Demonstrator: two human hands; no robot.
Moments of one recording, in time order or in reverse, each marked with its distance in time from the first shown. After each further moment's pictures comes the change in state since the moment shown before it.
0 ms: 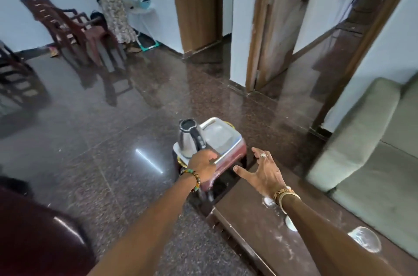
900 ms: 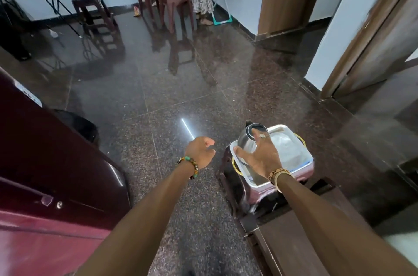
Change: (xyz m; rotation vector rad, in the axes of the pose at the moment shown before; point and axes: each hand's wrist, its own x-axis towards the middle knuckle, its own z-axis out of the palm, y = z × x) left_hand 0.051 -0.175 -0.137 -0.099 0.252 -0.339; right_hand 0.154 -0.178 0.151 -0.052 -0.197 -0.276
